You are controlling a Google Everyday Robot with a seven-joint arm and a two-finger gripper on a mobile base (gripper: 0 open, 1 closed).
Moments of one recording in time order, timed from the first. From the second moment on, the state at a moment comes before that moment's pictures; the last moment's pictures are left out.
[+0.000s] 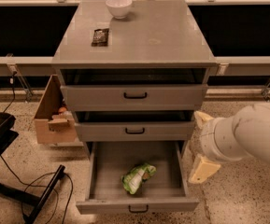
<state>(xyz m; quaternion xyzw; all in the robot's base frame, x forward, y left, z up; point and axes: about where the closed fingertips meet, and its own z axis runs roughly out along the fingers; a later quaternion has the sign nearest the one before) 0.447 -0.173 0.759 -0.63 0.73 -0.08 0.25</state>
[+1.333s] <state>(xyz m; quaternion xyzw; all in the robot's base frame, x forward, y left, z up) 0.515 -0.129 0.591 -0.62 0.73 0.00 0.27</state>
